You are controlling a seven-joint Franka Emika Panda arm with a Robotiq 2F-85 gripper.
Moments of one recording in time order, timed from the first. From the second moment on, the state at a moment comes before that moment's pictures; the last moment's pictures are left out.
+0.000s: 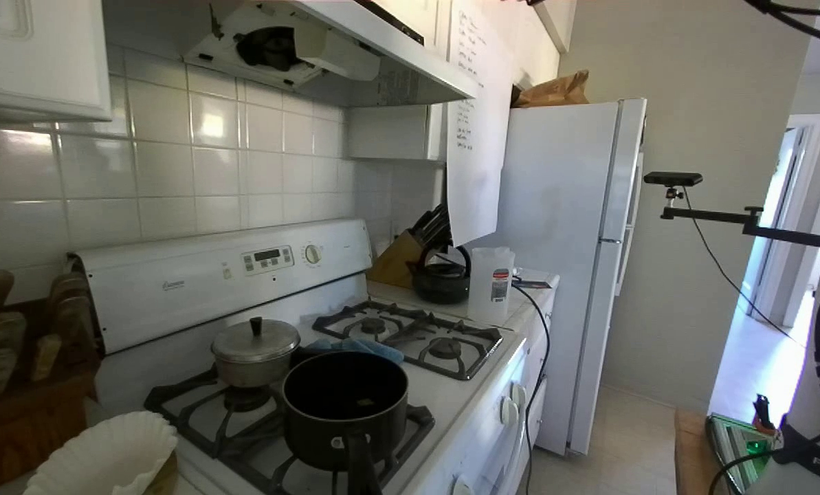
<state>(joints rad) -0.14 -0.54 0.04 -1.94 0.43 2.75 0.84</state>
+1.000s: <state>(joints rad) -0.19 -0.49 0.04 -1.93 0.42 2.83 0.99</state>
